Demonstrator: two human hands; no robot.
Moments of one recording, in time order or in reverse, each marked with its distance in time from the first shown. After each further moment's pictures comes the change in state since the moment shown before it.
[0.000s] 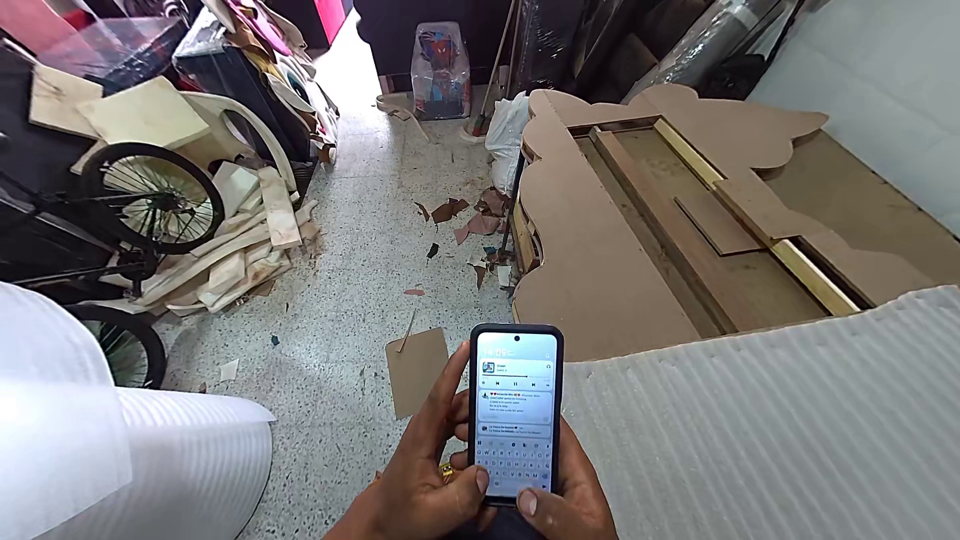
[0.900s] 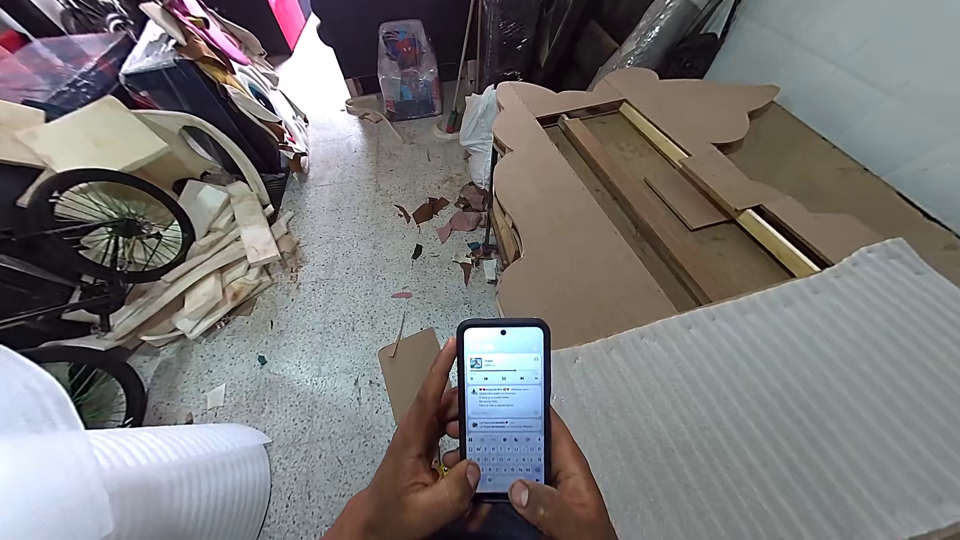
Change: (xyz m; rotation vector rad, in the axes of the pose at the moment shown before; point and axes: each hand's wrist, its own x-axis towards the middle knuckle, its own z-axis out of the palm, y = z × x) left_hand 0.010 -0.004 -0.003 -0.011 -0.064 -0.032; right_hand -0.002 0.001 0.000 0.015 0.033 -0.049
